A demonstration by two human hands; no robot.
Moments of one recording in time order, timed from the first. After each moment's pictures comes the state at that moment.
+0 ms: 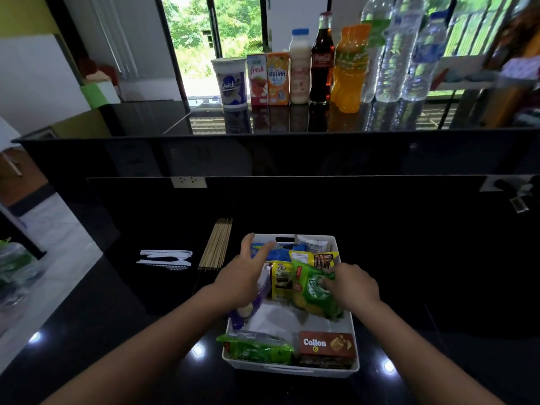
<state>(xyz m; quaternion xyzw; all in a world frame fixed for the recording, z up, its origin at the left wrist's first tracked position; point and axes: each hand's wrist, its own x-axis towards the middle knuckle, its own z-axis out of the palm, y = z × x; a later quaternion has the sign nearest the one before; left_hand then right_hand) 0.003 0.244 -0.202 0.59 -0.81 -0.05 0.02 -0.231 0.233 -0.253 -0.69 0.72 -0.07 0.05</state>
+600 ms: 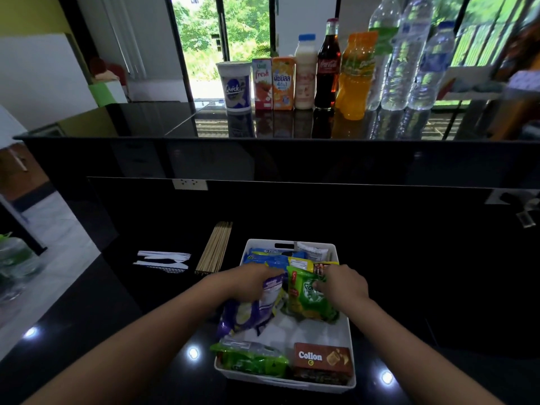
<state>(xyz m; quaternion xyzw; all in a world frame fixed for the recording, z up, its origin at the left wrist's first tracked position) -0.008 0.210 -0.203 0.51 -0.83 -0.19 -0.08 -0.224 0.207 -0.248 -0.71 0.70 -0.04 0.05</state>
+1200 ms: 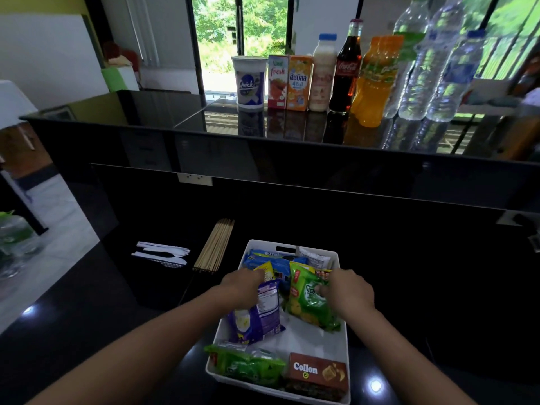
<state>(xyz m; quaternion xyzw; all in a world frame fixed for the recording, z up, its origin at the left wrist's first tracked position) 0.000 0.194 -0.253 0.64 -0.75 -0.13 -0.08 -0.225 0.202 -0.236 -0.71 0.71 -0.02 0.02</state>
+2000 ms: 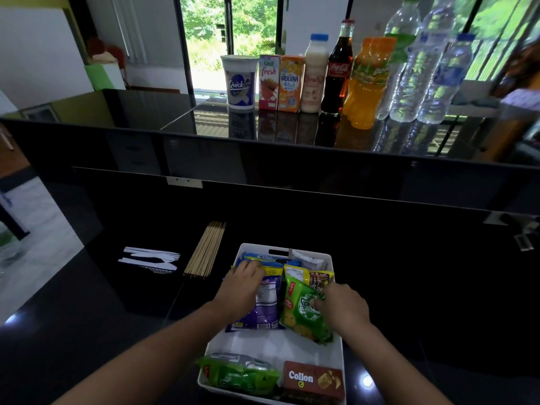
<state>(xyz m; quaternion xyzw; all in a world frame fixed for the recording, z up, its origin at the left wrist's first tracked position) -0.002 0.186 -0.285 0.57 -0.82 0.05 0.06 -0.227 0.213 -0.248 -0.71 0.71 -0.01 0.06</state>
